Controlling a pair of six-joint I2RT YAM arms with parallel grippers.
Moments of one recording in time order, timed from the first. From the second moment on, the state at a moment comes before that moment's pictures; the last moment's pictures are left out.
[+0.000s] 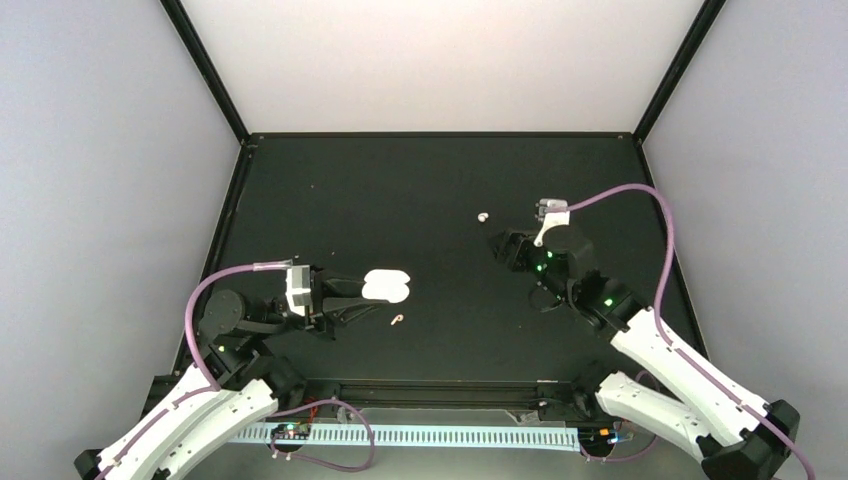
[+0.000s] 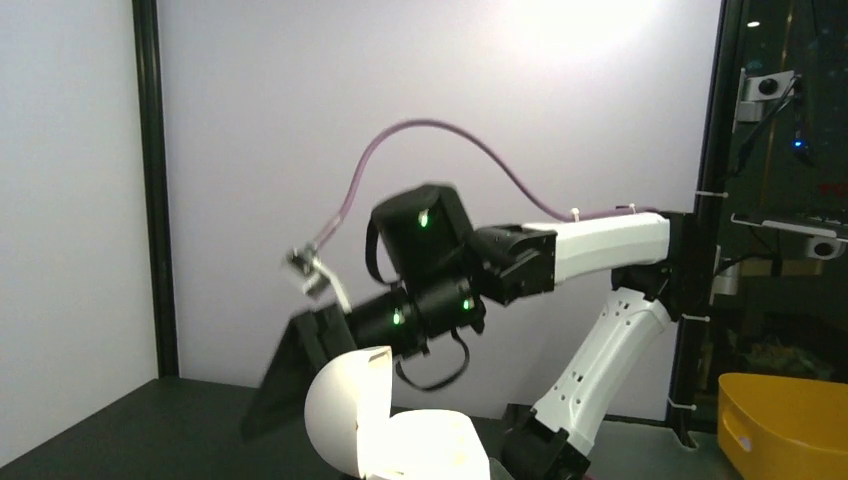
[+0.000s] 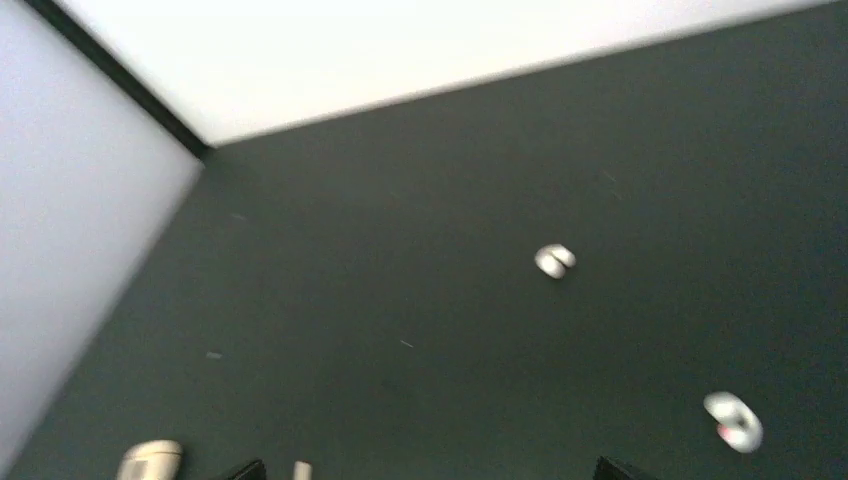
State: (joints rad) left arm -0.74 0.39 0.56 0.21 0.61 -0.28; right arm 0.70 0.84 0.83 -0.36 0.23 0.57
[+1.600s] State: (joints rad) left arm -0.74 0.34 0.52 0.09 0.57 -0.15; right arm 0.13 1.49 0.66 -0.15 0.04 0.64
